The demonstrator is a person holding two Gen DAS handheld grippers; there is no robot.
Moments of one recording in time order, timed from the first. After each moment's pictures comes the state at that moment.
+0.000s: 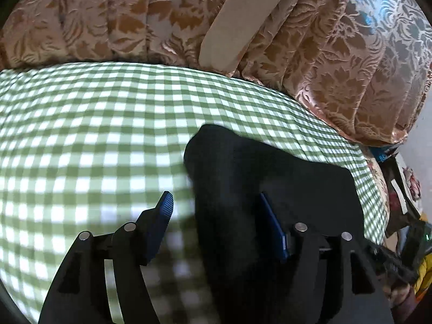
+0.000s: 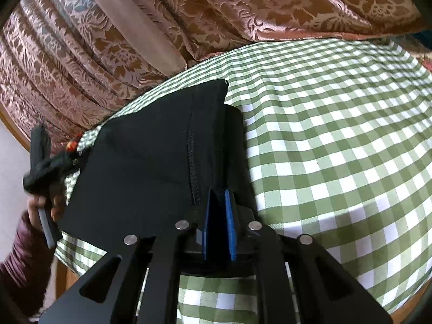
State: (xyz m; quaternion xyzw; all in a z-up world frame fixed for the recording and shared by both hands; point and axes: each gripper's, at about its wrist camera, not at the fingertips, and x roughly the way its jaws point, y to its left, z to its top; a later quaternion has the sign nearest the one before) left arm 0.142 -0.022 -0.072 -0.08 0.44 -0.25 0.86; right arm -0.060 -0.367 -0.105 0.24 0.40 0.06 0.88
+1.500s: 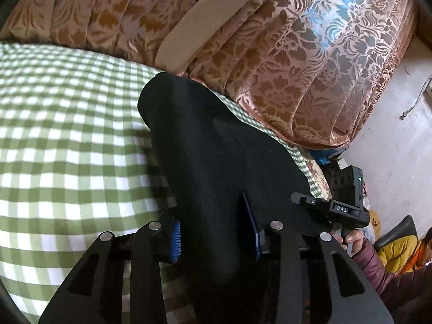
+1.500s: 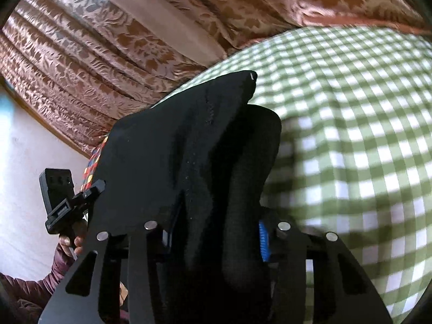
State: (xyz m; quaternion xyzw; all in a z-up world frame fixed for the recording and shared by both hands) left arm 0.077 -0.001 -0.055 -0.18 0.40 -0.37 0.82; right arm 0.015 -0.358 -0.091 0.26 0.42 0.19 0.85
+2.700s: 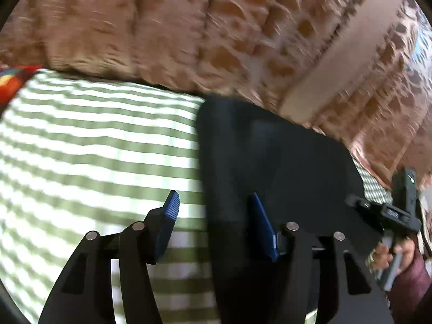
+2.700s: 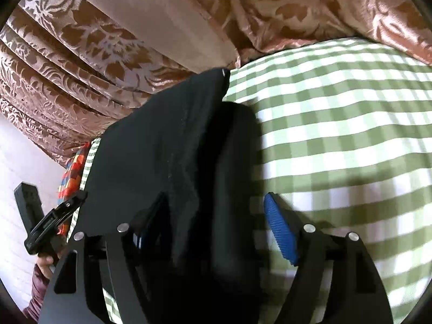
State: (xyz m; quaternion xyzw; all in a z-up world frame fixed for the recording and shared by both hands) left arm 0.216 0.081 -0.060 -0.12 0.40 -0.14 0.90; right arm 0.198 -0.303 -0.111 0.23 0.44 0.16 0.85
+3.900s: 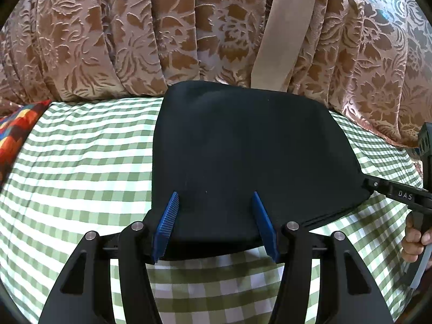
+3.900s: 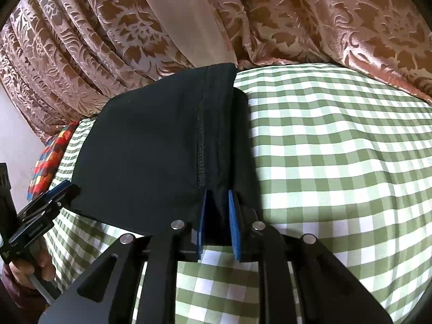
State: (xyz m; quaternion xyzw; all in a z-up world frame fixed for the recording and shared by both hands) left arm 0.139 0.004 -0.055 0.00 0.37 -0.12 0.92; right arm 0.122 -0.279 -0.084 0.14 0.42 0.09 0.89
